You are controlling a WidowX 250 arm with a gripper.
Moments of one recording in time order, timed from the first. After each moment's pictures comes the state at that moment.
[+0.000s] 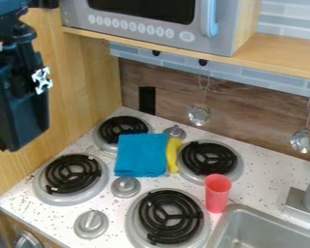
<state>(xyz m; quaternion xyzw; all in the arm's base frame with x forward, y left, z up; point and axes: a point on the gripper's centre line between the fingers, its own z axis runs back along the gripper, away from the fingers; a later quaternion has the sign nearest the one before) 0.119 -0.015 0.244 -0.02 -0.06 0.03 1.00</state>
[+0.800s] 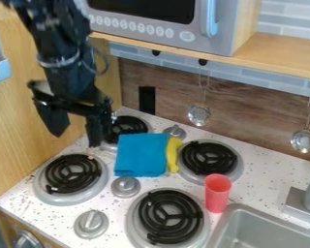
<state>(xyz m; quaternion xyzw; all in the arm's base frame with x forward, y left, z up) 0.260 0.064 0.132 0.03 -0.13 0.10 0.99</state>
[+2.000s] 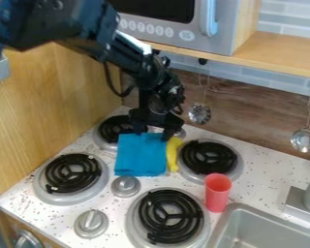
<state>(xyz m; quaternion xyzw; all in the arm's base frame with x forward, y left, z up) 0.476 0.089 0.004 0.15 -0.24 0.20 0.94</state>
